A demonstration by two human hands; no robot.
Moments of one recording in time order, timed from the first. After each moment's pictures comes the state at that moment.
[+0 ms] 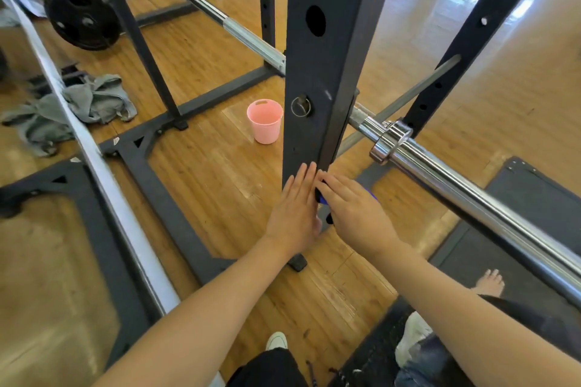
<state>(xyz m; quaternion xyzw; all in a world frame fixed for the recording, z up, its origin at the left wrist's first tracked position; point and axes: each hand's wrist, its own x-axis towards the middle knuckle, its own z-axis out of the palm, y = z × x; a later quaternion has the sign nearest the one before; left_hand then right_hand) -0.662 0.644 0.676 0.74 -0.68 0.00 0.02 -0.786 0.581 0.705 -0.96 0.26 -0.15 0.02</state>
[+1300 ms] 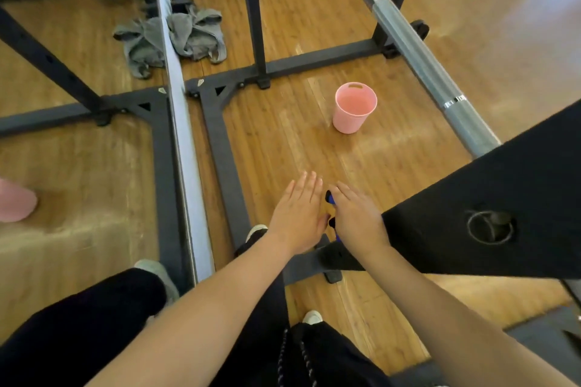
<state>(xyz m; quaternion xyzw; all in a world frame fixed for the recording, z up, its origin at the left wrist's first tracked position) -0.489 0.613 0.611 0.85 -0.51 -0.13 0.00 -0.575 0.514 0.629 -0.97 0.22 0.06 0.13</state>
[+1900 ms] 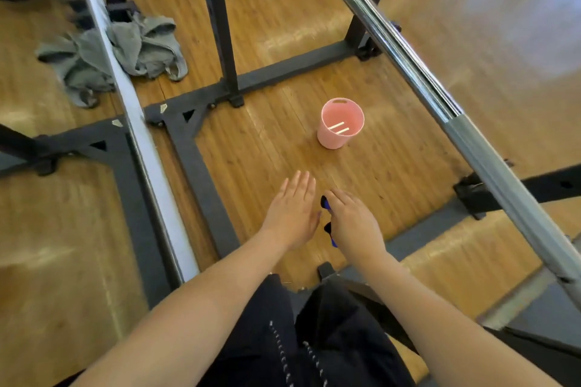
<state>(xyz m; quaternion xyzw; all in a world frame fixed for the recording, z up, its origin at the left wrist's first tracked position) -0.242 0.530 0.602 0.79 -0.58 -0.17 -0.03 -0.355 0.454 0.637 -0.93 0.31 0.09 0.16</state>
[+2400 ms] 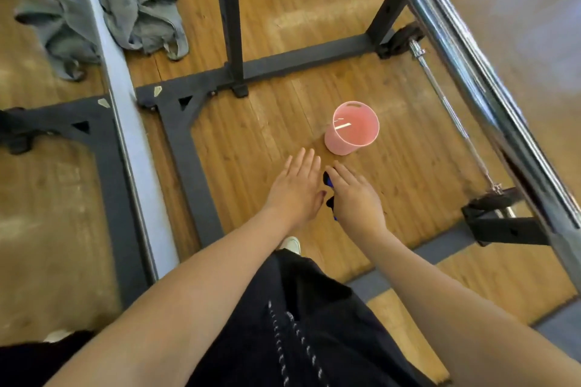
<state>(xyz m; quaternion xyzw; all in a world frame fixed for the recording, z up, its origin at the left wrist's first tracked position) -0.146 0.437 0.555 0.81 -0.56 -0.17 -0.04 -0.254 0.353 0.560 -0.95 0.27 0.05 0.12</state>
